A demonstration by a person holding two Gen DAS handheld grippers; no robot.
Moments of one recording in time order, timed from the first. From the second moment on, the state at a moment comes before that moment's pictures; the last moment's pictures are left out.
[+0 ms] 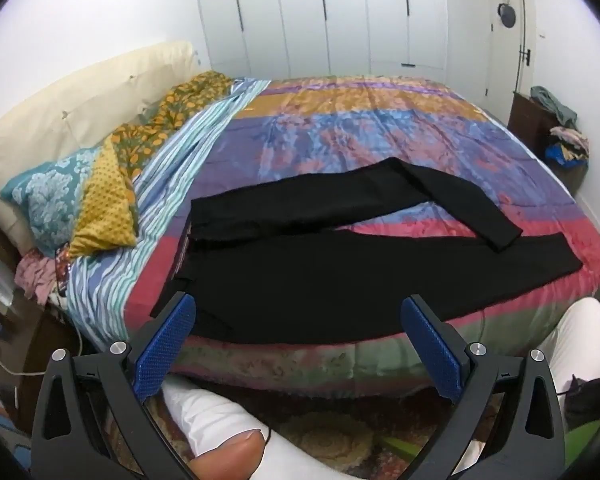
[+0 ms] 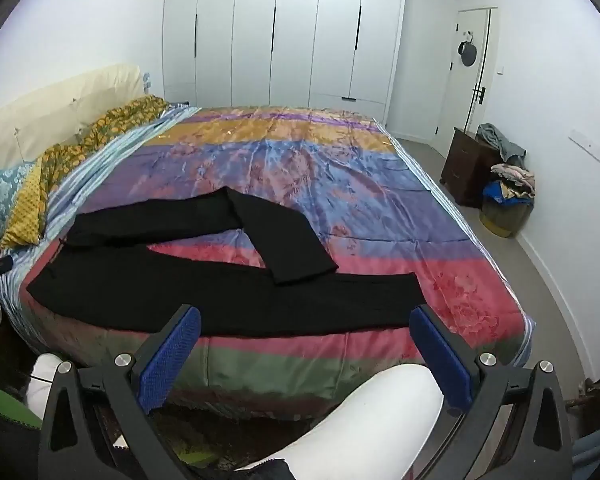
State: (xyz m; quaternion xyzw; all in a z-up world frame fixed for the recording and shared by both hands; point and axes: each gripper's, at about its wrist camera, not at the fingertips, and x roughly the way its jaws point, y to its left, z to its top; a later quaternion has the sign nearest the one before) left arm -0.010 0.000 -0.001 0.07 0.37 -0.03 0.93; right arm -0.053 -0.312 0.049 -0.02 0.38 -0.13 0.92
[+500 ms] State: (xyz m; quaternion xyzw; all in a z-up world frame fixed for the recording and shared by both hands) left arm 0.005 0.011 -0.010 0.05 0.39 -0.04 0.92; right arm -0.067 -0.319 0.029 0.00 0.37 -0.12 0.92
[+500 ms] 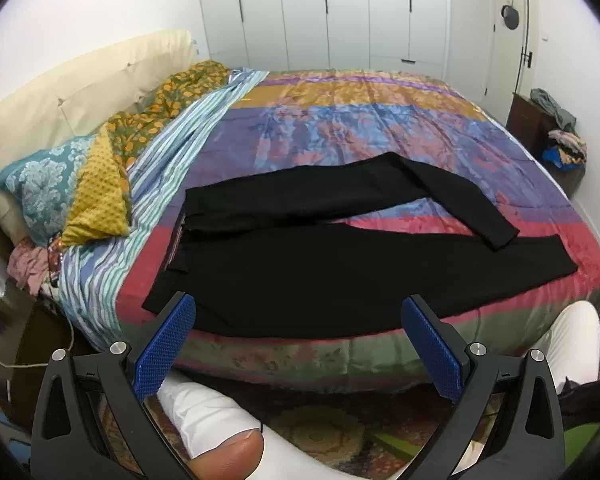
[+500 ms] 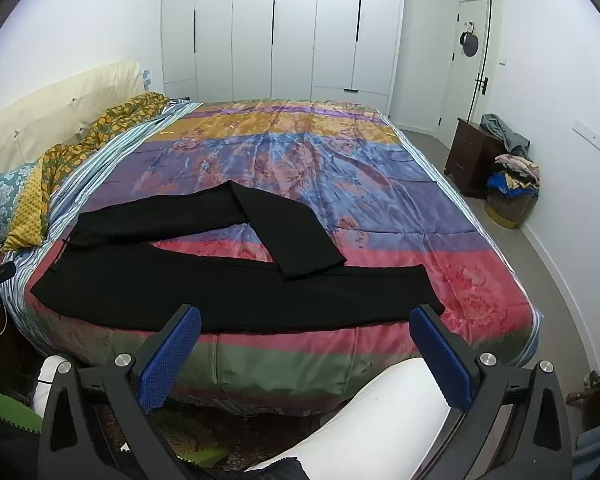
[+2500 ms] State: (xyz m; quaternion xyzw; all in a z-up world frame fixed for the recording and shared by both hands) left arm 0.012 0.000 -0.016 0.05 0.40 -0.05 0.91; right arm -0.053 -0.324 0.014 0.01 0.40 -0.11 0.91
